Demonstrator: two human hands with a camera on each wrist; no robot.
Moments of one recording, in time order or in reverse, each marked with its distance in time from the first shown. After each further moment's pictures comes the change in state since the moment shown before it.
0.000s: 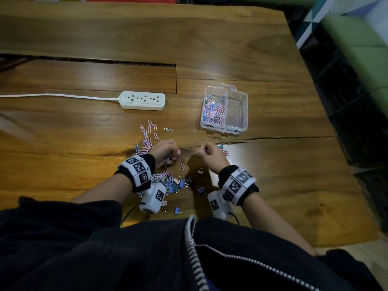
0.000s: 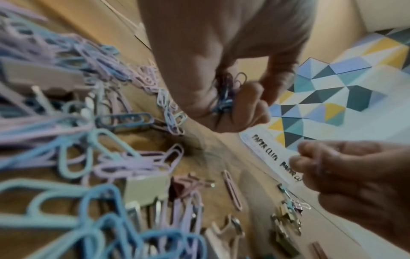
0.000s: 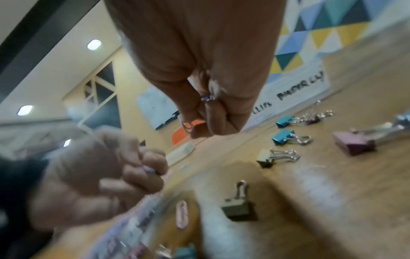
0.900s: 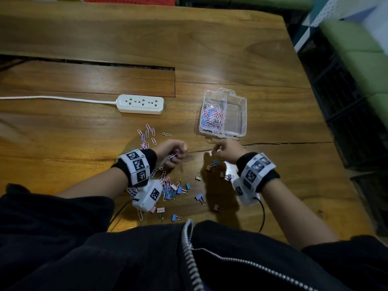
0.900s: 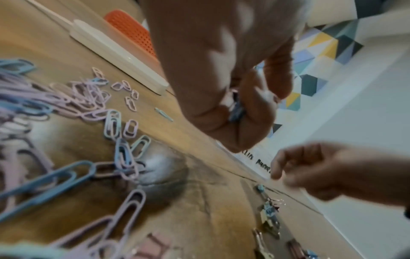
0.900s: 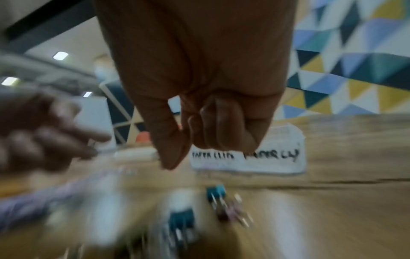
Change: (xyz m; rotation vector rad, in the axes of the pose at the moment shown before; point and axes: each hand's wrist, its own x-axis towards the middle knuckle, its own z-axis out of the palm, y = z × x) left_hand 0.002 0.026 0.006 -0.015 -0.286 -0.094; right_hand 0.023 -0.012 -0.061 -0.522 -0.142 0.028
